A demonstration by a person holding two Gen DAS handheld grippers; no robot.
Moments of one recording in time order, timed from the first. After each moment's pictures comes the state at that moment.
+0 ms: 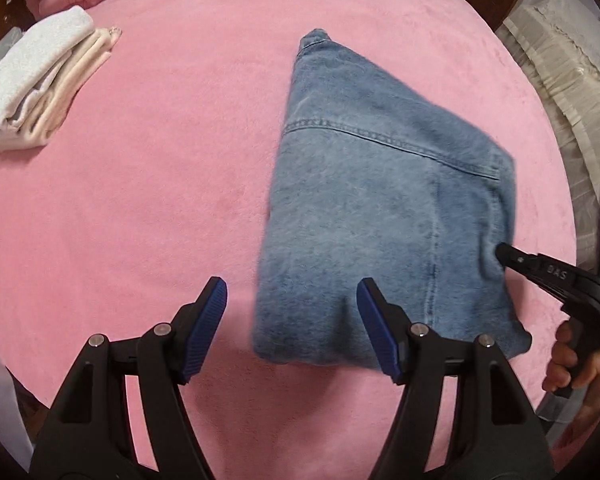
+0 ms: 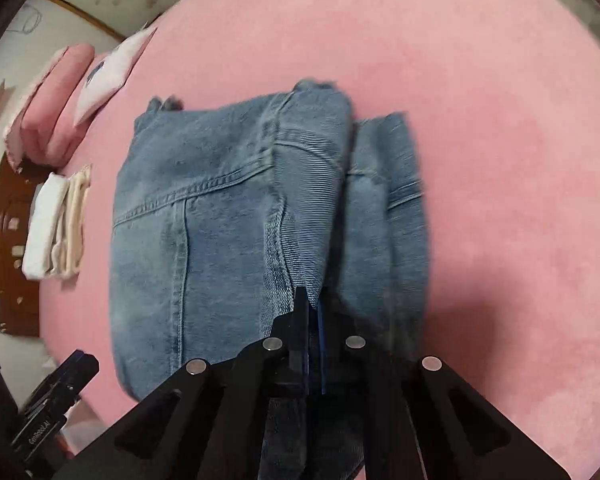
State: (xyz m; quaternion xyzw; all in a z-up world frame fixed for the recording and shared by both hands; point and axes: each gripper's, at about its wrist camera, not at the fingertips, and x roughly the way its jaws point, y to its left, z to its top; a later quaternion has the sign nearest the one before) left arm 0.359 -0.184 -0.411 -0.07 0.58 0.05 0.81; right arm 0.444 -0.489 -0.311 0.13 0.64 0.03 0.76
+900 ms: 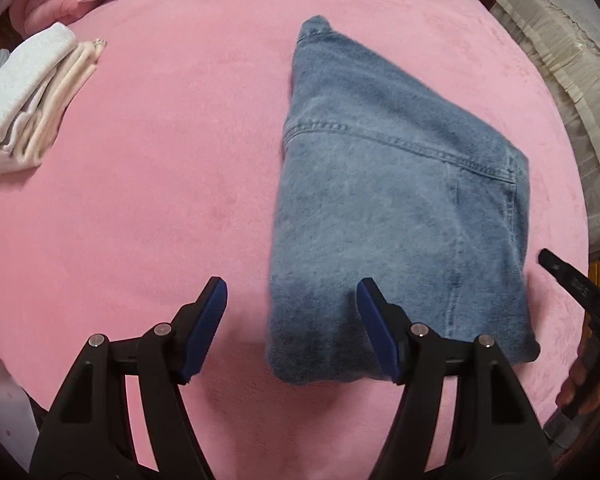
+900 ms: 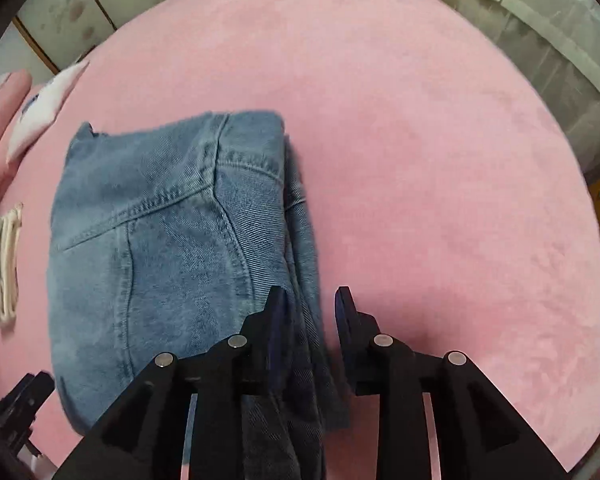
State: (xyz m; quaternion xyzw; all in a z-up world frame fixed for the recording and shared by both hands) left arm 0.386 -0.164 -0.436 -0.05 0.59 0.03 0.80; right arm 0.399 -0.487 -0.255 0.04 0.59 -0.12 0.80
